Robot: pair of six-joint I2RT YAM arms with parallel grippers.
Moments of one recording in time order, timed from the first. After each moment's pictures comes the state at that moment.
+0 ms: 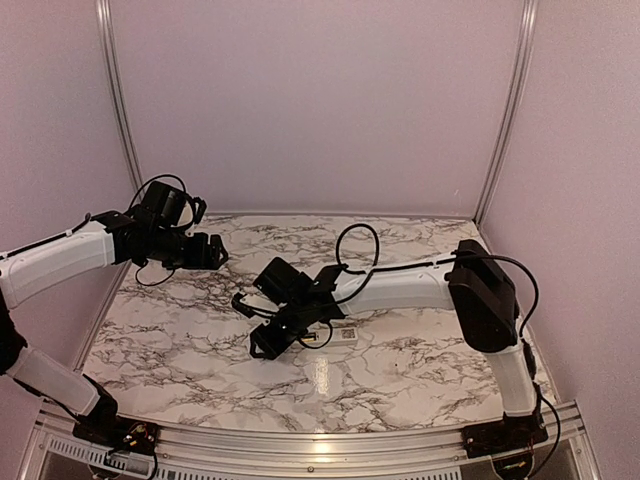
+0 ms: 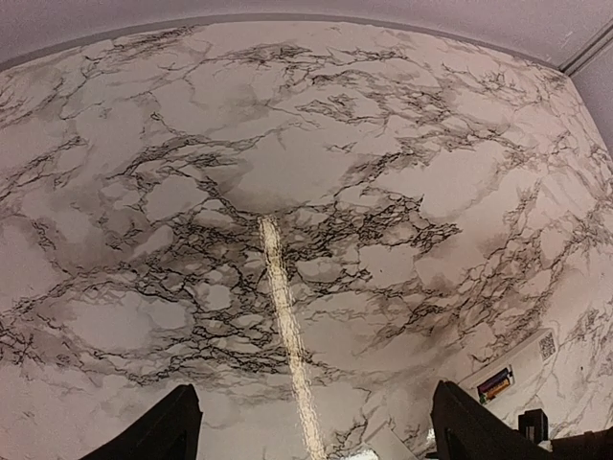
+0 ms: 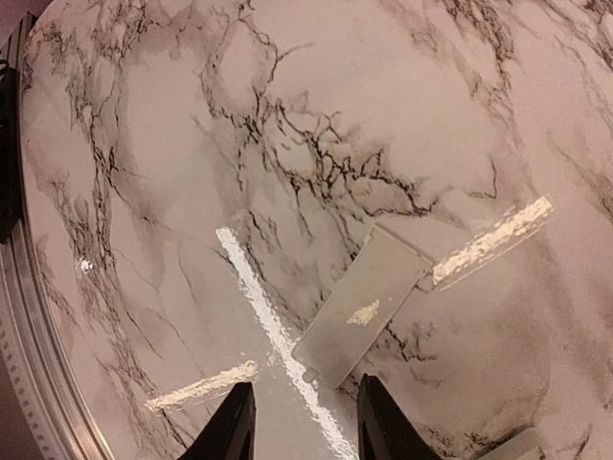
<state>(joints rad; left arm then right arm) -0.49 1.39 1.08 -0.49 -0.02 -0.35 1.10 2.21 1.69 -0.46 -0.27 0.20</state>
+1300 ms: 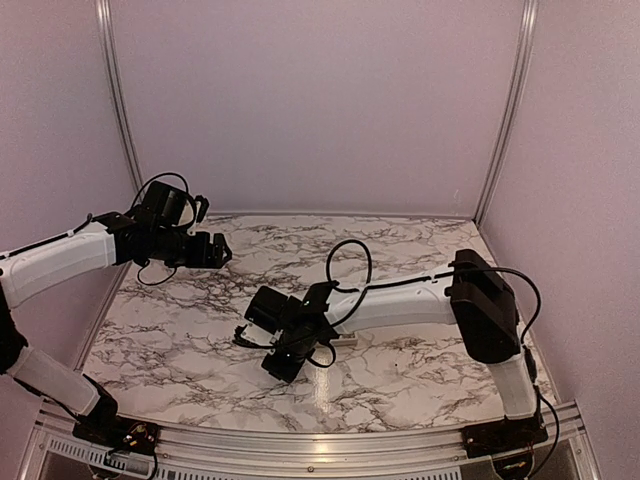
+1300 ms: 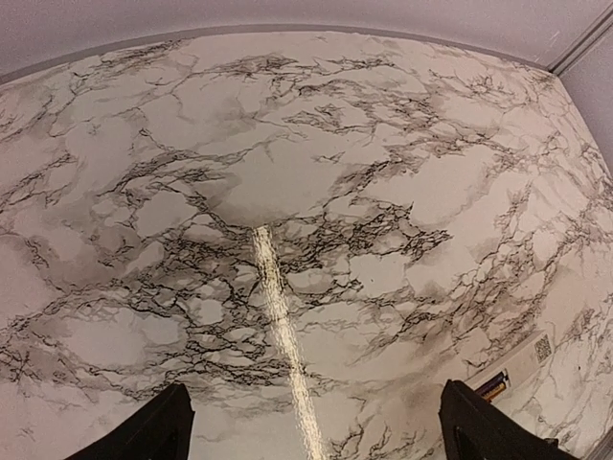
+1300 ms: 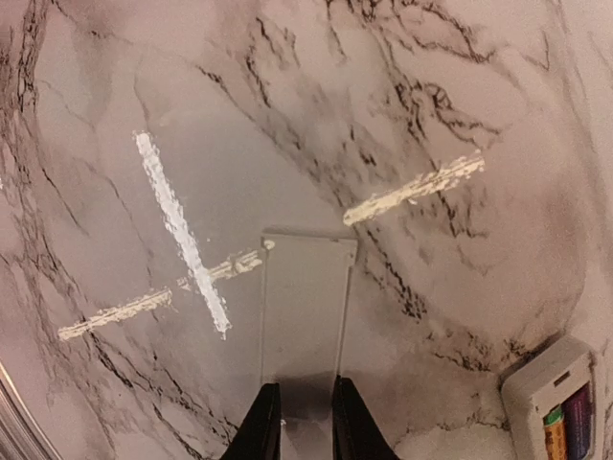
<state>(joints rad) -0.49 1.39 1.08 -0.45 0.00 -0.33 1.20 2.24 1.71 -0.68 -0.03 0.06</state>
